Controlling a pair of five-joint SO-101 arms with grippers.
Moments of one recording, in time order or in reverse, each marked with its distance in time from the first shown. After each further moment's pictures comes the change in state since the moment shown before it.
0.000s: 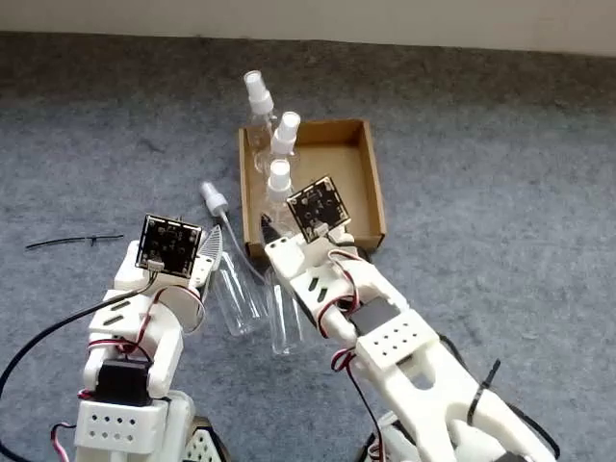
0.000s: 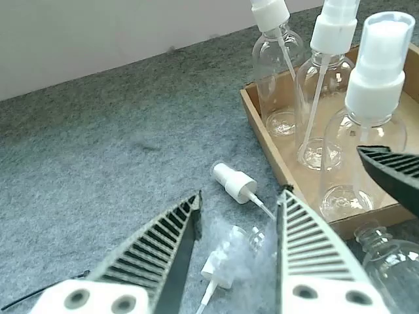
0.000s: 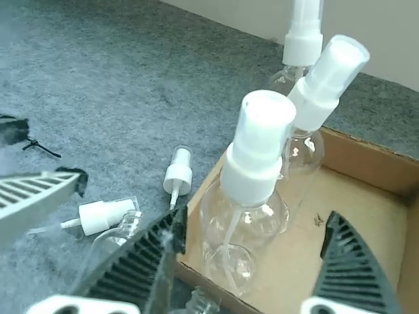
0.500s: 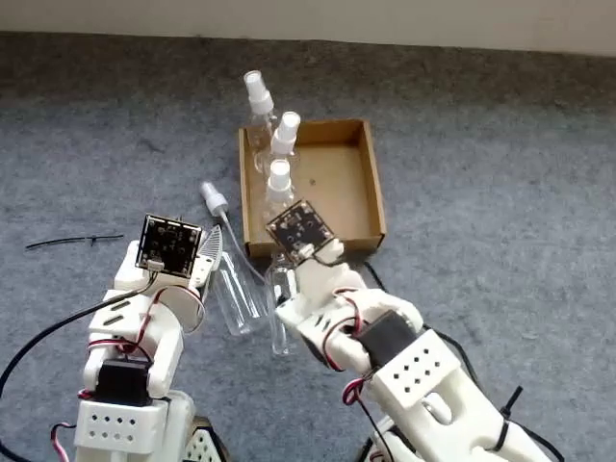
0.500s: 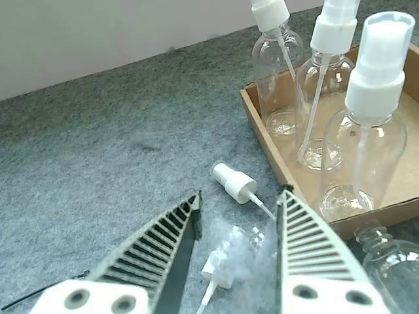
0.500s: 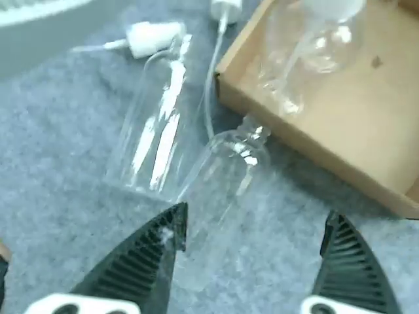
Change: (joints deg) left arm 0.0 0.0 0.0 0.0 0.0; right arm -7.4 -13.1 -8.3 50.9 -1.1
